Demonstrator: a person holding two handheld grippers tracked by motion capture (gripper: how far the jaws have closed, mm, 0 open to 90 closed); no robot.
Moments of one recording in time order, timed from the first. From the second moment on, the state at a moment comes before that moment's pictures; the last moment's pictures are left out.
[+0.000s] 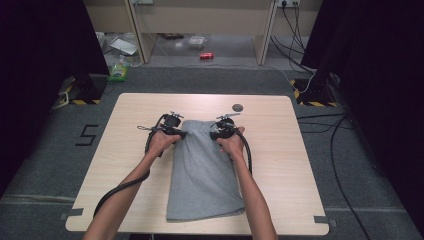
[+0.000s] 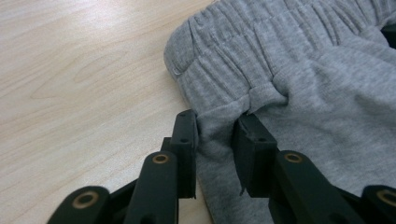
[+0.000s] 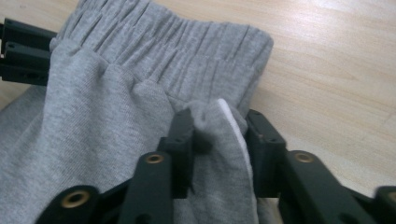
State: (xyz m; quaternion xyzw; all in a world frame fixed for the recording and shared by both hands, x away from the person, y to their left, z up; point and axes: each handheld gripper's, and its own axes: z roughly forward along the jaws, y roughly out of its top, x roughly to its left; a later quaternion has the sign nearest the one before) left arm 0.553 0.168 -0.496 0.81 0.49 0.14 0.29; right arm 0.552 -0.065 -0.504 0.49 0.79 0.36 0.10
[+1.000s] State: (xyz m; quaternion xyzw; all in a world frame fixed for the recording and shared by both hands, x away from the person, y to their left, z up) left arm 0.533 0.185 -0.414 0.78 0.43 0.14 0.43; right arm 0.537 -0.093 -0.431 0.43 0.75 0.48 0.15
